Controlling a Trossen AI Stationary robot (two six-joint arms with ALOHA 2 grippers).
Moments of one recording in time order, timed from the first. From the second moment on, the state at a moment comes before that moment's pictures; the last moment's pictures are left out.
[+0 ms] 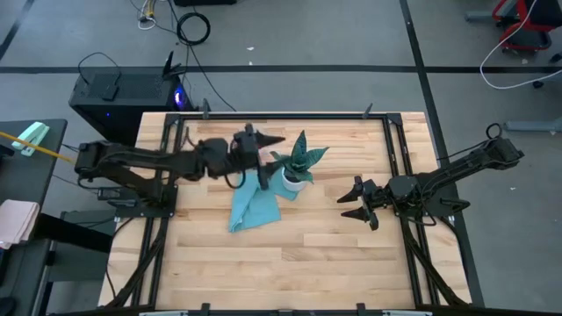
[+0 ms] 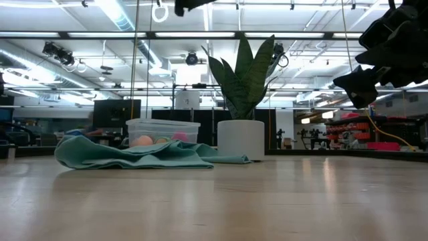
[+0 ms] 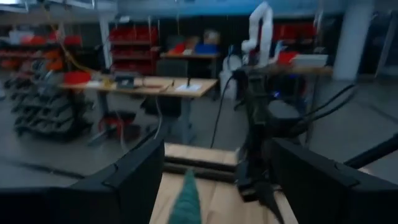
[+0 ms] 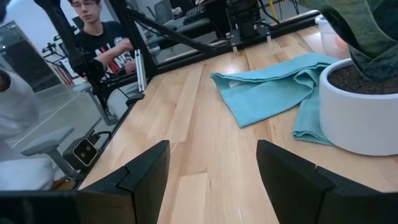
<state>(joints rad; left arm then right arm) 0.01 1.36 0.99 0.45 -0.29 -0.01 0.27 0.68 0.01 0.48 0.09 0.36</state>
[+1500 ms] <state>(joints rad) -0.01 0.59 0.01 1.23 -0.24 0.09 0.27 0.68 0.01 0.49 0.12 0.38</state>
